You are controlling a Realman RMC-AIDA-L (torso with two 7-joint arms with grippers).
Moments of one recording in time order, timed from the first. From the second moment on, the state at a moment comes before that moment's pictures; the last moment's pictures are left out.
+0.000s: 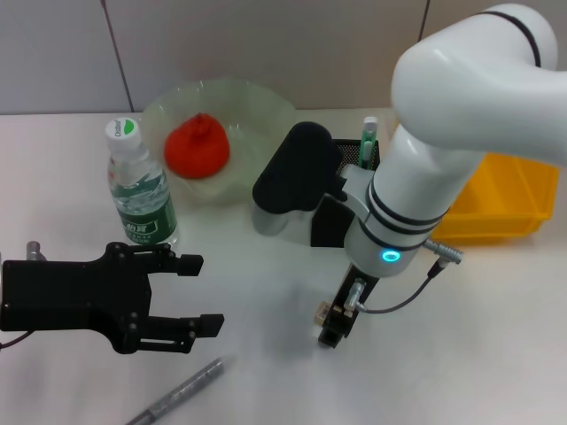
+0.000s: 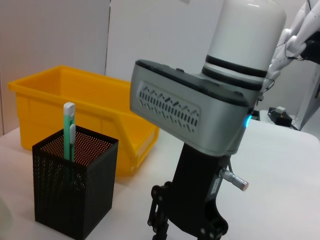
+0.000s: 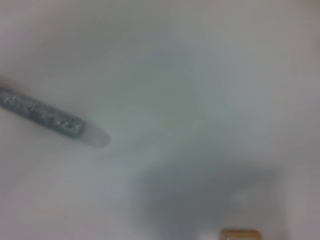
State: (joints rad) left arm -0.27 -2.07 1.05 1.24 1.87 1.69 -1.66; right arm 1.06 2.09 -1.90 -0.81 -2.39 -1.28 2.72
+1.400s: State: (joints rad) left arm -0.25 -2.07 1.04 1.24 1.87 1.70 -1.65; right arm 0.82 2.08 -1.52 -1.46 -2.70 -1.47 2.73
